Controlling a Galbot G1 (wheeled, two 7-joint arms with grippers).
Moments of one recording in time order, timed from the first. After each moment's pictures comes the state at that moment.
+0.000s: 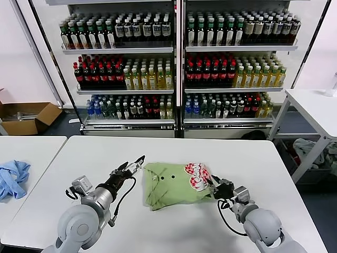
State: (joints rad) left arm 1.17 -1.06 -0.33 -2.12 -1.20 0.39 -0.39; right arm -1.16 1.01 0.27 1.89 0.33 -0.45 -0.07
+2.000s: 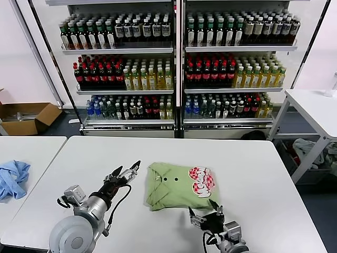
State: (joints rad) left arm 1.28 -1.06 -0.40 -2.18 -1.11 0.38 -0.34; right arm -1.46 1.12 0.22 2.15 0.35 -0.47 0.17
